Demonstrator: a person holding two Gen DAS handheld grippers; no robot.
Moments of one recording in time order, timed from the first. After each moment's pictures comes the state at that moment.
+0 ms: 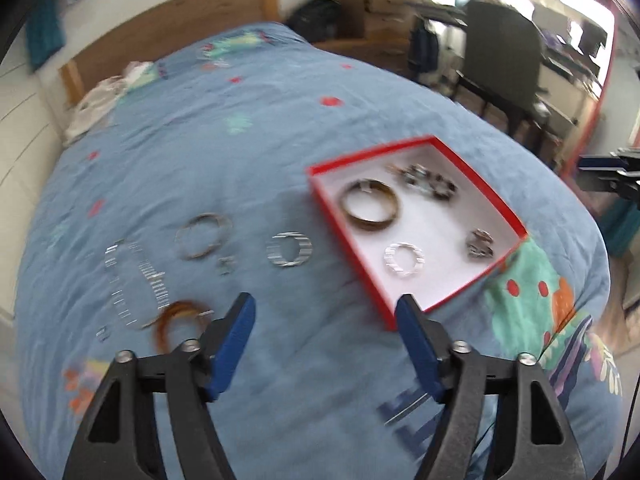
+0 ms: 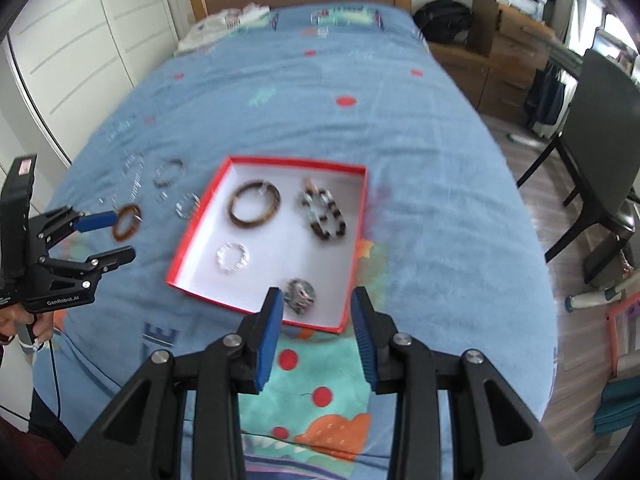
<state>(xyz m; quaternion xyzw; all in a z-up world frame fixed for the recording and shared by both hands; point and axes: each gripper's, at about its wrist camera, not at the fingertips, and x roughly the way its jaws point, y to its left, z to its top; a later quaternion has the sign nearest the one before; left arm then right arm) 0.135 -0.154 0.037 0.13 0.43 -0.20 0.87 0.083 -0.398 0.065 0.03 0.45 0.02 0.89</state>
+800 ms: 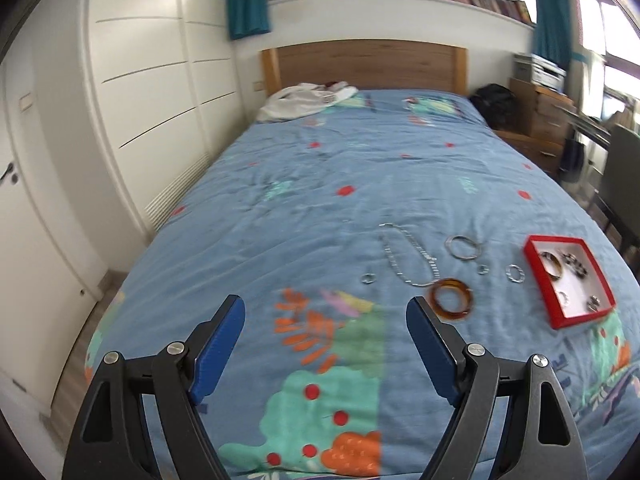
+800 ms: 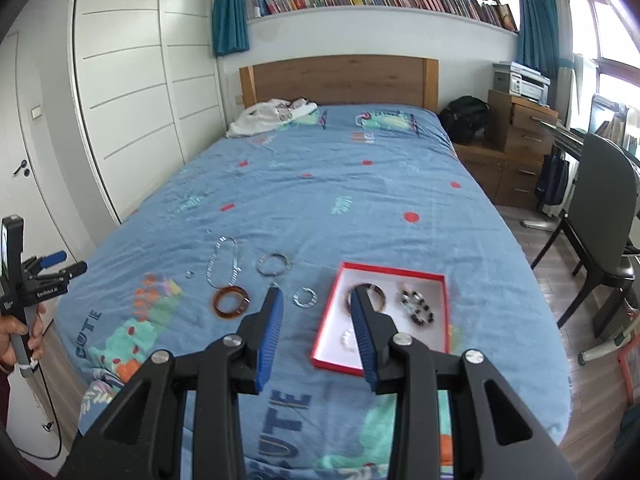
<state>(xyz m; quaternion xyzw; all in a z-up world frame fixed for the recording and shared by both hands) 0.031 0.121 0.112 0.02 0.34 0.06 0.94 0.026 -0.246 0.160 0.02 0.29 0.05 0.96</state>
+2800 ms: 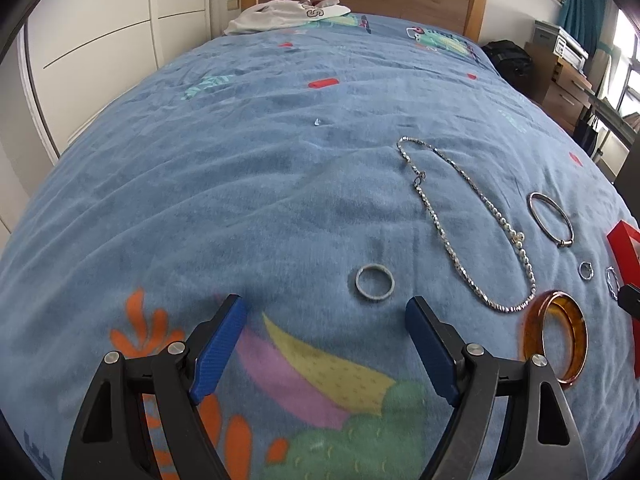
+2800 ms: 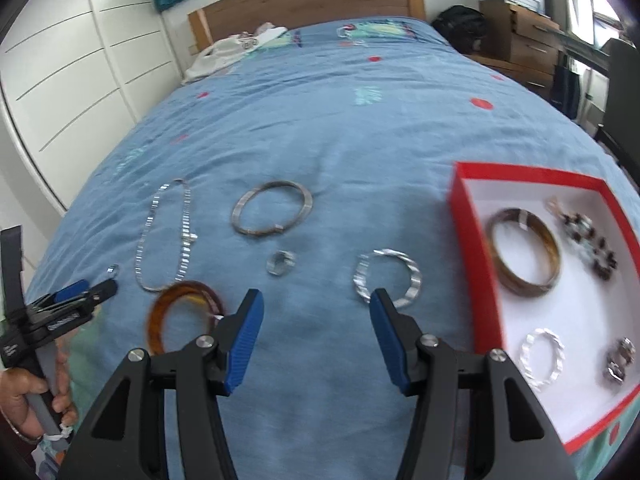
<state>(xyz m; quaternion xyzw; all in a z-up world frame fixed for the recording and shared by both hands) 0.241 0.128 -0.088 -0.03 0.44 0.00 0.90 0.242 -0.154 -0.065 0.09 0.40 0.03 0.91</state>
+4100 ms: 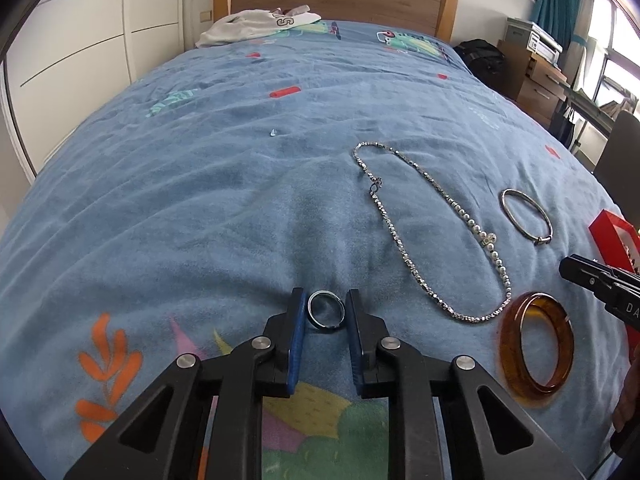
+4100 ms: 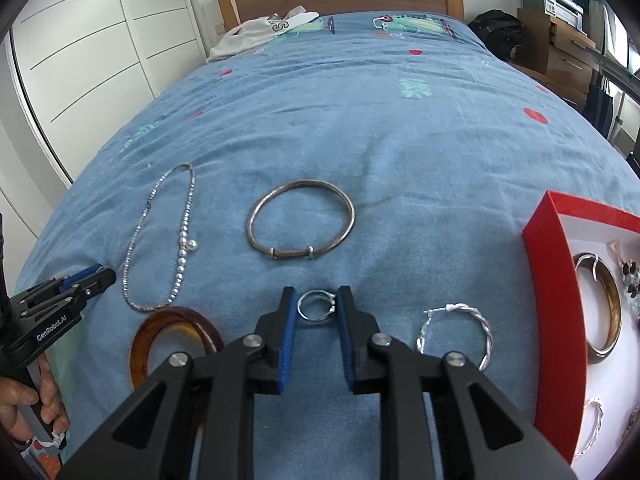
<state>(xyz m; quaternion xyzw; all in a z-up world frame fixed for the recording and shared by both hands) 0.252 0.108 -0.090 -0.02 0.42 -0.04 0.91 0.286 -0.139 -0.086 0.06 0.41 0.06 0.91</state>
